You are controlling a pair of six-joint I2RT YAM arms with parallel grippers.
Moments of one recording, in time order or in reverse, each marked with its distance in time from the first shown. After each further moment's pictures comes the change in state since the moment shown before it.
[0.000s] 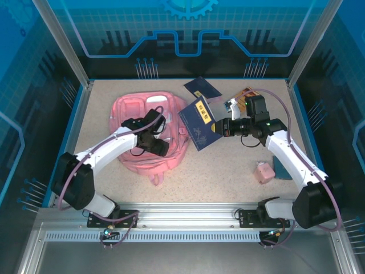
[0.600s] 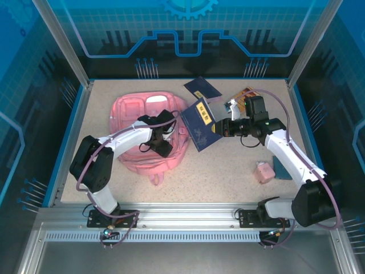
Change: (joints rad) left arm -0.031 0.217 0.094 -0.004 -0.098 0.176; right arm -0.002 0.017 -0.002 -0.011 0.010 0.020
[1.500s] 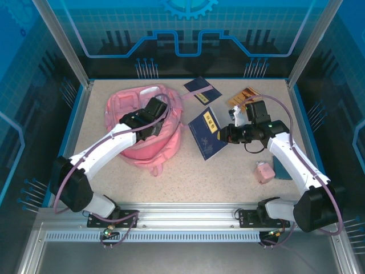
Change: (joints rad) left arm -0.013 -0.259 0.050 0.164 -0.369 -0.047; right arm -0.001 -0.050 -0.011 -0.185 0.093 0.031
